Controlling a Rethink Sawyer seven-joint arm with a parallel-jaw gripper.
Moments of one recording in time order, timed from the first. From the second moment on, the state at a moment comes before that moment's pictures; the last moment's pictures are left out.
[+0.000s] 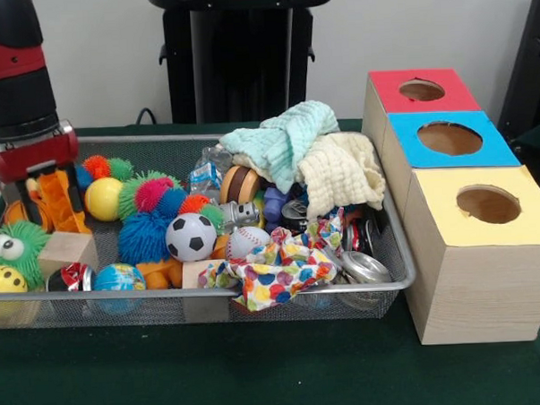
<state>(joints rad) -1.26 -0.43 0.74 1.68 -0.87 0.57 1.03</state>
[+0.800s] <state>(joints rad) -1.26 -0.47 0.74 1.74 -0.87 0.57 1.03</state>
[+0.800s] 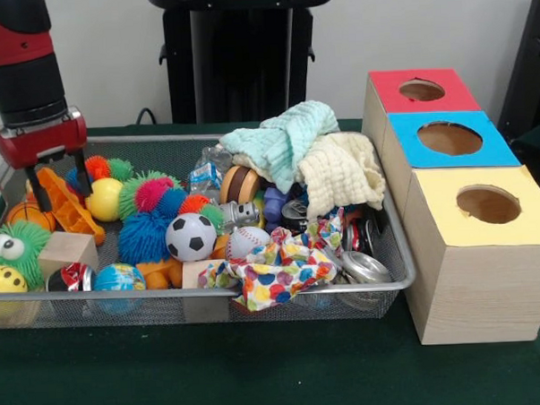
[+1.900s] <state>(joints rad) -1.26 -0.46 0.73 1.77 -0.87 0.55 1.03</state>
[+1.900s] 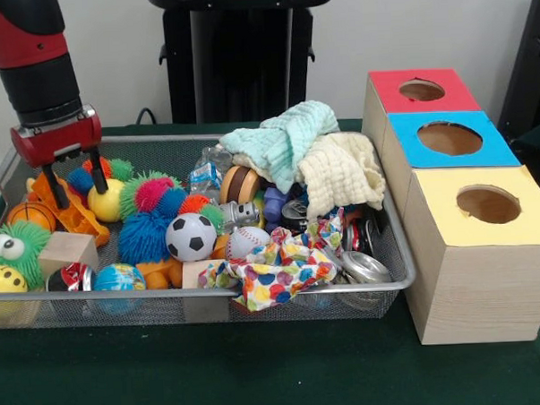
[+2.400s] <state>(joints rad) -1.26 -0.45 0.73 1.75 -0.87 0.55 1.03</state>
